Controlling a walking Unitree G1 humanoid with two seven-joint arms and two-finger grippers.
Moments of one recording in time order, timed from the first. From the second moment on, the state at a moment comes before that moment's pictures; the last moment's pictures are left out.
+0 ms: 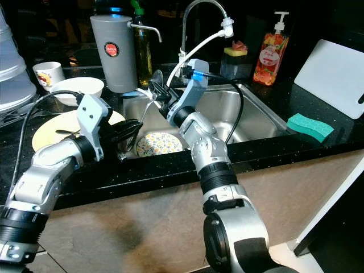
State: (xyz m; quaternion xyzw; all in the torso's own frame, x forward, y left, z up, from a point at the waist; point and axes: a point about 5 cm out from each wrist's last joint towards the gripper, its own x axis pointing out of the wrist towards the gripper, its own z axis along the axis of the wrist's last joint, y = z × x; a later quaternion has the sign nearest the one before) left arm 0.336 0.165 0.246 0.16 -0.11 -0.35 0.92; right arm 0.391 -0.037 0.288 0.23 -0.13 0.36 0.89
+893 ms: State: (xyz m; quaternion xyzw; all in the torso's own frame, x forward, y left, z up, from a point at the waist) left arm 0.347 0.192 0.249 0.21 -0.10 -0.24 0.94; right arm 0.411 -0.100 0.296 0.24 -0.18 0.21 0.93
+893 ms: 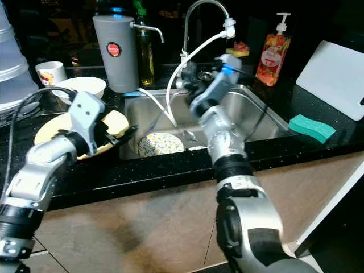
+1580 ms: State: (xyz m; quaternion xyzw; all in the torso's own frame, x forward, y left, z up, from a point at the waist) left arm 0.337 0.130 0.221 0.12 -0.03 -0.36 0.92; right arm 0.402 -0.060 0.239 0.12 -0.16 0.23 0.95
